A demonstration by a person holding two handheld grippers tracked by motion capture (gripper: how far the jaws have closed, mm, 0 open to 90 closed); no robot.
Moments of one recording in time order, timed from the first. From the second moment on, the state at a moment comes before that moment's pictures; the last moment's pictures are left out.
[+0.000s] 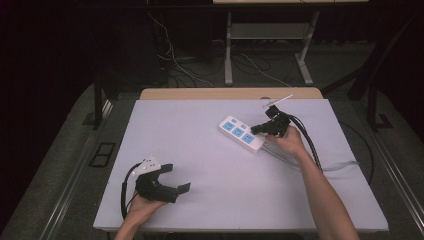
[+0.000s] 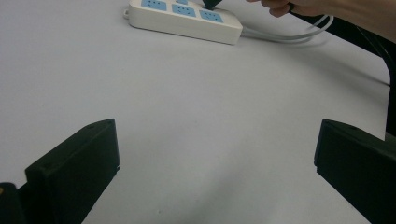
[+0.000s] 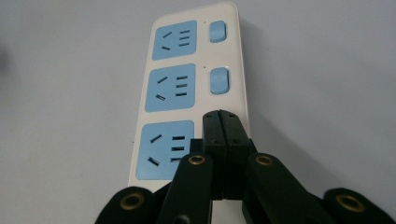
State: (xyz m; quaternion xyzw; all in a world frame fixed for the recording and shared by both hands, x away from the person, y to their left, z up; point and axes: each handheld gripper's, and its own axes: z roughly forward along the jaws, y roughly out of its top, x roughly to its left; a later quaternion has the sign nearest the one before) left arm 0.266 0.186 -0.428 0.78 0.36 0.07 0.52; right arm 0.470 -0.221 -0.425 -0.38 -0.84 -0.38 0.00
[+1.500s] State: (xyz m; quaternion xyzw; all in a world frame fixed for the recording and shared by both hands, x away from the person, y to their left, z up) left arm 0.266 0.186 -0.428 0.77 0.36 0.07 0.52; right arm 0.502 -0.196 -0.373 -0.36 -0.86 -0.37 -0.03
